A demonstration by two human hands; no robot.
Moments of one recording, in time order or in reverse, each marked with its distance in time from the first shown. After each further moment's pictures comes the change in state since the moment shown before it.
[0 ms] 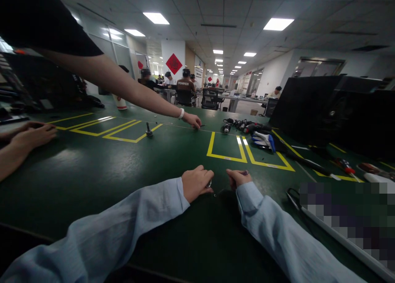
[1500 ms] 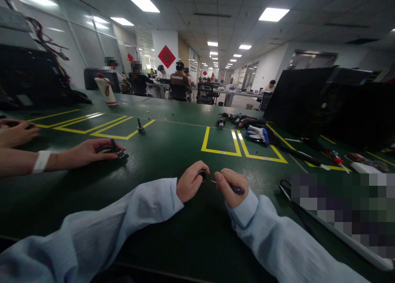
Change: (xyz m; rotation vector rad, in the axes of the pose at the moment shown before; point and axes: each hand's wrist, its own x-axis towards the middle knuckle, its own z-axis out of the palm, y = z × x) left_hand 0.000 0.012 0.019 -0.784 0.343 -0.039; right_hand -0.046 -0.017 0.000 -0.581 -0.175 -0.878
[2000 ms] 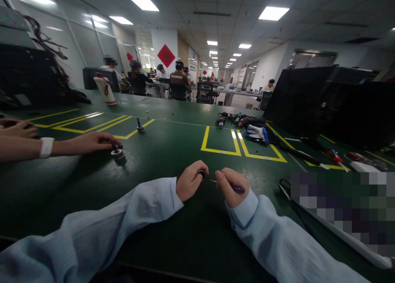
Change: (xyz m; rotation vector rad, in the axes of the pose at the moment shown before) left_hand 0.001 -0.003 0.000 -0.010 -0.002 -0.048; right_hand 0.001 -0.004 -0.001 -0.017 0.032 0.028
